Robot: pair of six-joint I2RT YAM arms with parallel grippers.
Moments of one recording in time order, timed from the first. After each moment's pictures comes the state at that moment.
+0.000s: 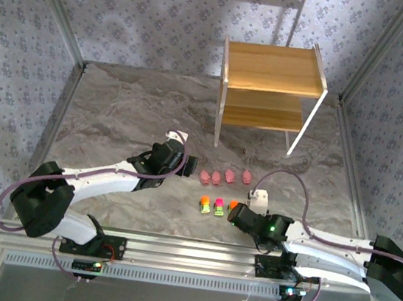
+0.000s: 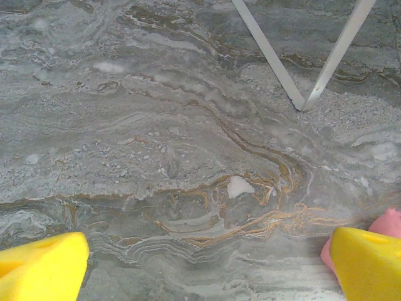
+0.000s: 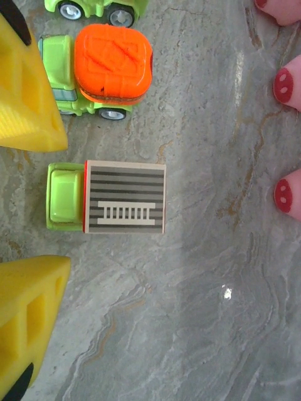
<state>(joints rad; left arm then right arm) -0.83 1.40 0.74 -0.07 -0.40 -0.39 1.14 0.96 0.37 -0.60 0.56 0.97</state>
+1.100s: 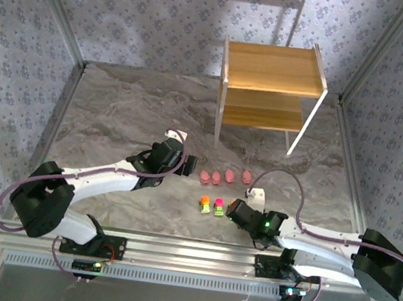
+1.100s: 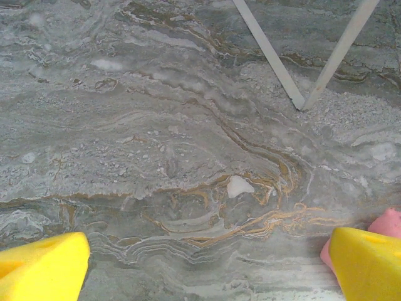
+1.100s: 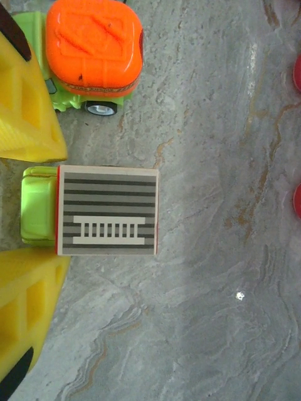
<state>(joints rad) -0.82 1.40 0.74 -0.07 -0.38 -0.39 1.09 1.06 0.37 -0.51 0.51 0.93</state>
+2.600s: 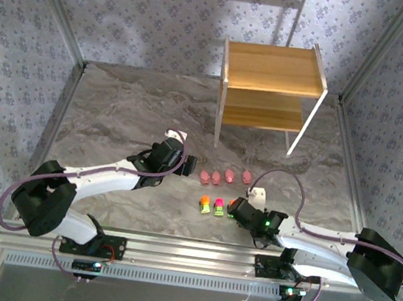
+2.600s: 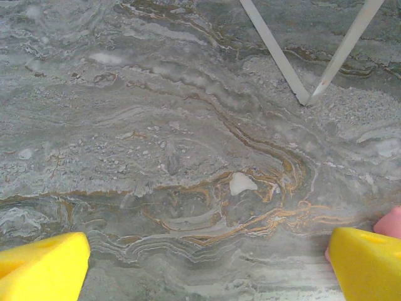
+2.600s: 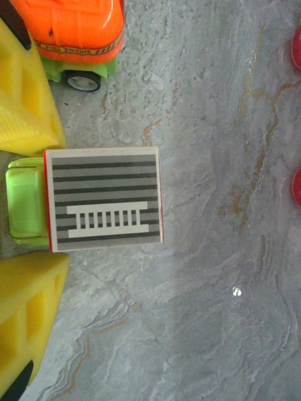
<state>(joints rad) -0.81 1.41 0.74 -0.07 -0.37 -0.39 1.03 1.08 0.34 -0.43 0.50 0.88</state>
